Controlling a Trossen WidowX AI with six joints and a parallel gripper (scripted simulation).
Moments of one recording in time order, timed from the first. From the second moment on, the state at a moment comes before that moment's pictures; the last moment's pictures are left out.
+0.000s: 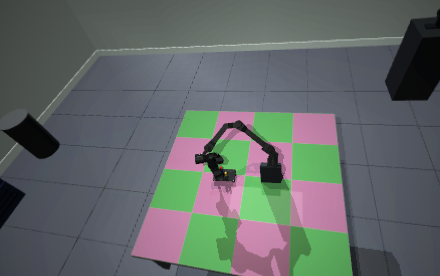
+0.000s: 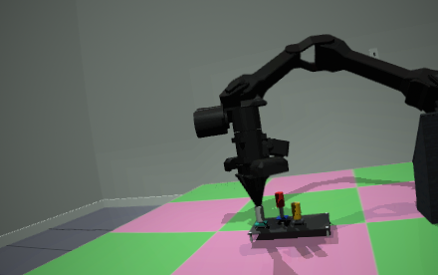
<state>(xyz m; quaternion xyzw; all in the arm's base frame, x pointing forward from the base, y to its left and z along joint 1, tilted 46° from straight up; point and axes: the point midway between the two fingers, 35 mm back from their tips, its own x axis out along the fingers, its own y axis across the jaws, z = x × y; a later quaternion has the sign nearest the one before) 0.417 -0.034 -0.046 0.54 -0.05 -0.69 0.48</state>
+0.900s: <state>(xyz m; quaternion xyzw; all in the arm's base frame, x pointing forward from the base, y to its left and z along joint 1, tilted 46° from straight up) 0.417 -0.026 -0.038 0.54 -0.05 -0.69 0.48</state>
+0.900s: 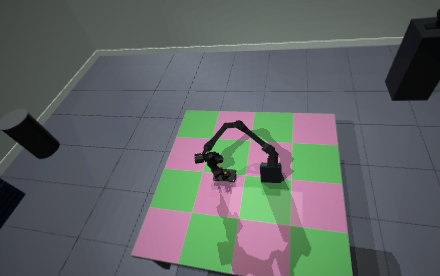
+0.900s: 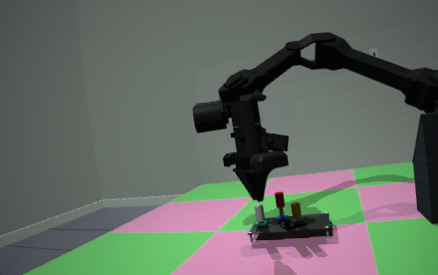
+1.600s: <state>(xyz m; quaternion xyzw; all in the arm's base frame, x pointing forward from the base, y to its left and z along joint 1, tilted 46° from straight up) 0.280 -0.008 -0.021 0.54 -0.05 -0.69 0.48</state>
